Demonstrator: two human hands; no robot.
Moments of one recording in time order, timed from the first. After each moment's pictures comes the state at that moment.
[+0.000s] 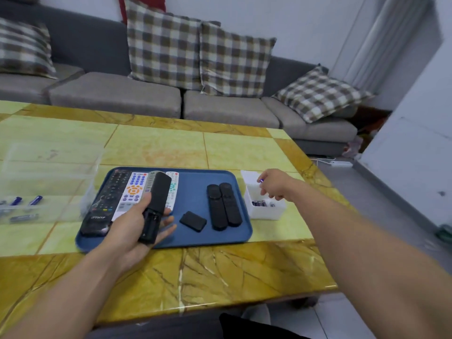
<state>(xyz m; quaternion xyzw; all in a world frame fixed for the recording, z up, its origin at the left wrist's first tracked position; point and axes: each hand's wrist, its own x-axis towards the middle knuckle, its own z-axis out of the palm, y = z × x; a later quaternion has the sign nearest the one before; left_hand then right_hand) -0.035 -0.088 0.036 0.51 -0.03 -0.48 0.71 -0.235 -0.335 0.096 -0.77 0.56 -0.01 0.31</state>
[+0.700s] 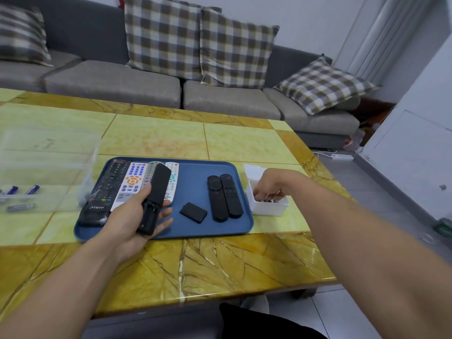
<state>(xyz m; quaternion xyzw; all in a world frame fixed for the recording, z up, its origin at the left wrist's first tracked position) -0.036 -0.086 0.039 0.55 -0.03 -0.47 0.69 -0.225 -0.332 0.090 -0.77 0.55 0.21 0.23</state>
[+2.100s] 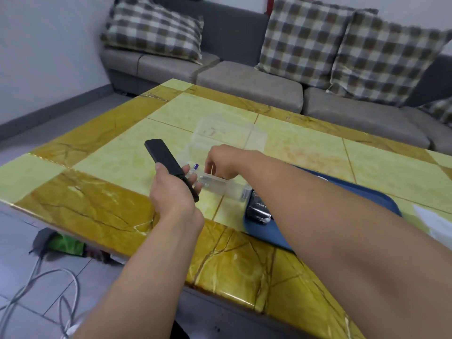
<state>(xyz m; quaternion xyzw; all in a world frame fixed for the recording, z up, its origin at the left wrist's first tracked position) 0.115 0.040 0.051 0.43 0.23 -0.11 0.86 0.175 -0.114 0.048 -0.98 0.07 0.15 0.05</state>
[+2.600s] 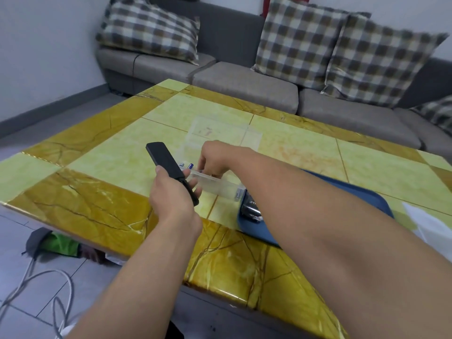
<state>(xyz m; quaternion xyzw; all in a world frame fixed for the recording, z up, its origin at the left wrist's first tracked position) 0.097 0.042 0.054 0.45 0.22 -0.11 0.86 0.171 -0.102 0.061 -0.97 0.09 0.15 0.13</state>
